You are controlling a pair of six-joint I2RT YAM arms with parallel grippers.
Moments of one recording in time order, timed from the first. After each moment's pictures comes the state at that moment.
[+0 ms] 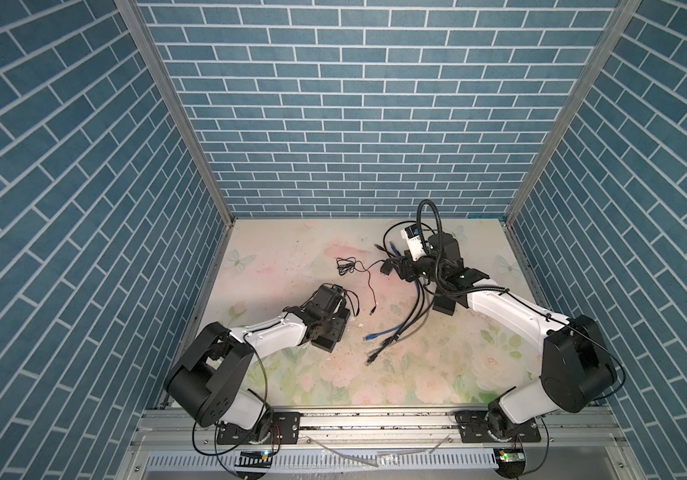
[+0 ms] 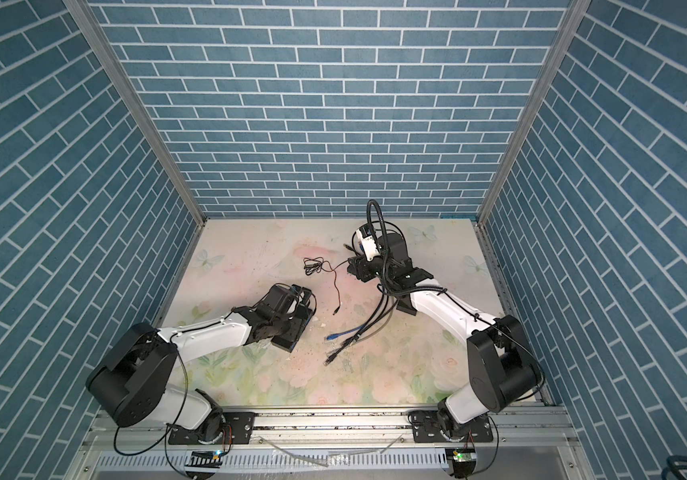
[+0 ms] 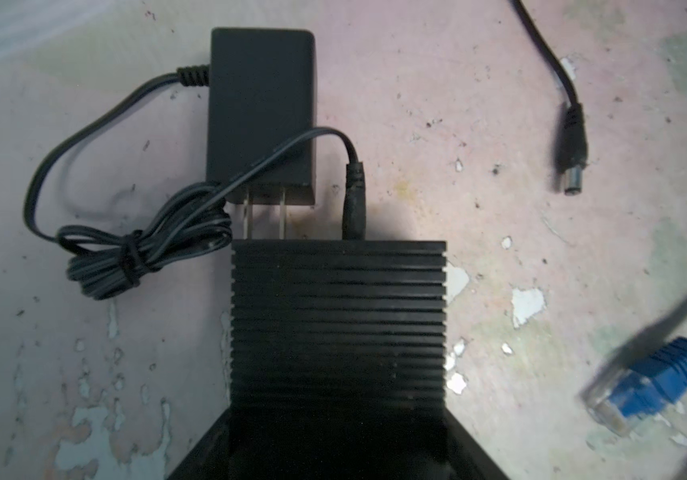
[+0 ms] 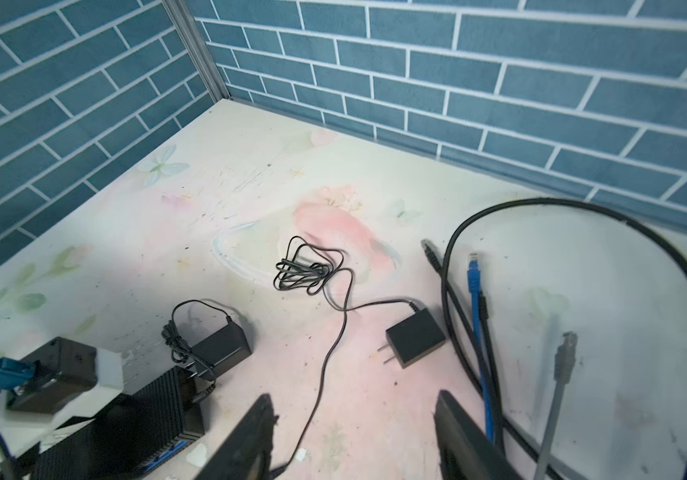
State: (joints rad) left arm -0.61 1.50 0.69 -0.25 -0.07 -0.19; right arm 0.55 1.52 1.06 -0.02 -0.18 0.01
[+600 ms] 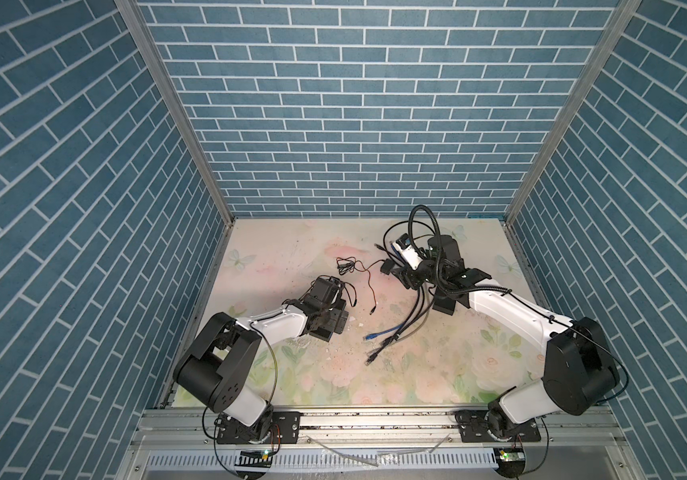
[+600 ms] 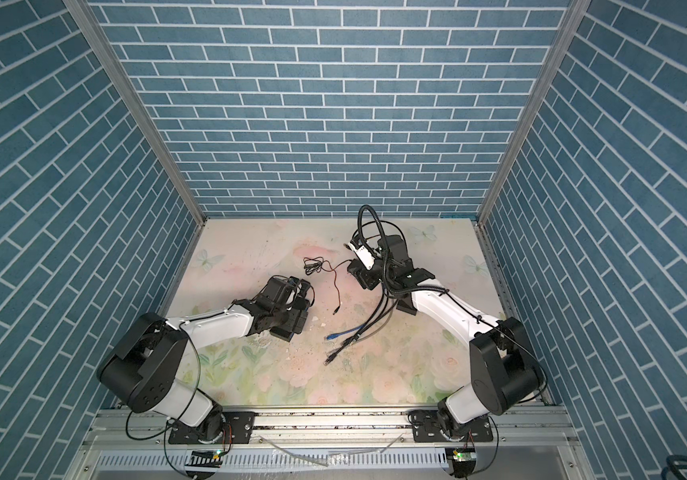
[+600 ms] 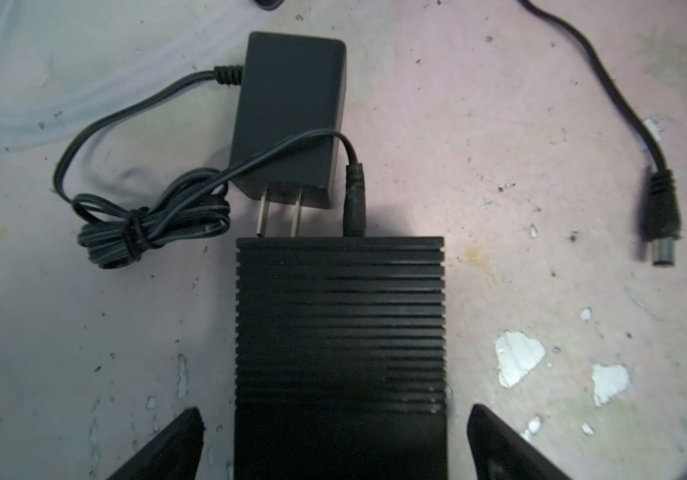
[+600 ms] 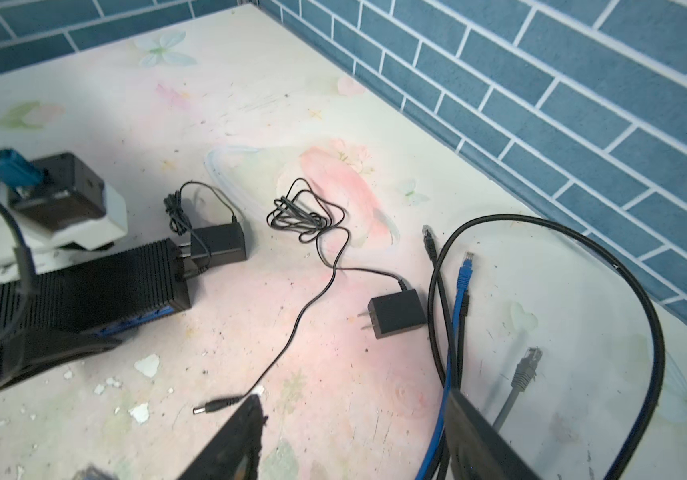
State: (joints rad) left arm -0.55 1.53 0.73 -0.21 -0.10 -0.12; right arm 0.55 1.50 1.06 -0.16 -0.21 -0.32
